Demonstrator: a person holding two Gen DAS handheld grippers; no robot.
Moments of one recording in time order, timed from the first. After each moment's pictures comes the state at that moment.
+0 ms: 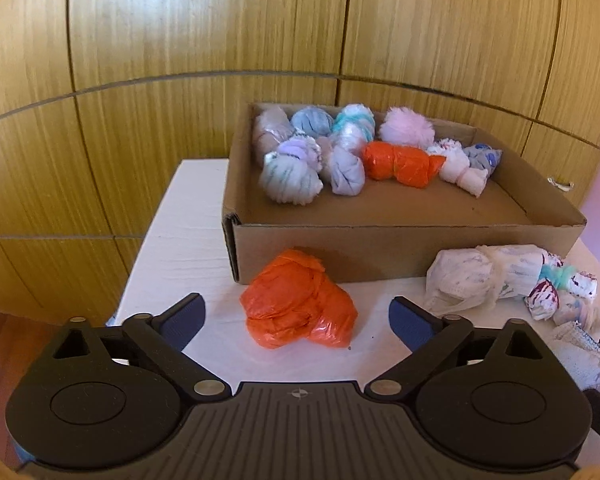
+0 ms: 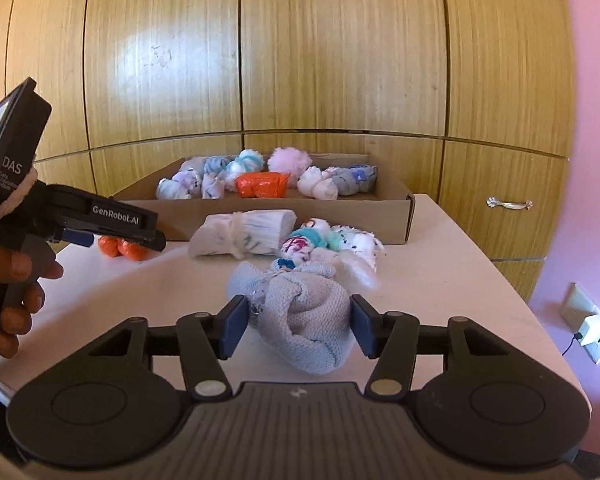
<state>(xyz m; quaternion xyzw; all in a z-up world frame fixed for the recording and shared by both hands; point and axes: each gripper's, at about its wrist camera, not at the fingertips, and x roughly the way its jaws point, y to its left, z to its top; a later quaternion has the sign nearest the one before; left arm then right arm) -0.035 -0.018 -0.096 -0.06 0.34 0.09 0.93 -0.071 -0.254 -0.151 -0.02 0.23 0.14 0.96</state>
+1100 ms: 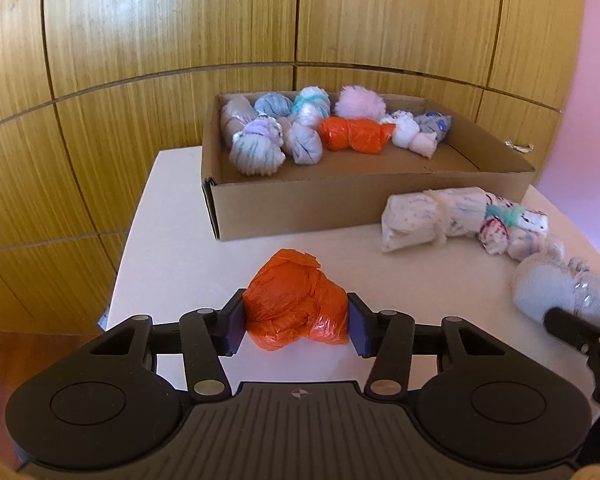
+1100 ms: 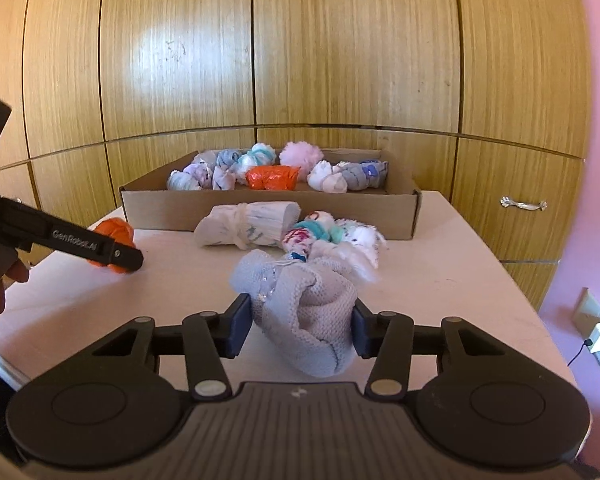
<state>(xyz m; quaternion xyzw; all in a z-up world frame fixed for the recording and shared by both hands) -0.075 -0.031 -0.091 -0.03 0.35 0.04 0.93 -0.074 -0.265 -0.153 -0.03 0.23 0.18 0.96</state>
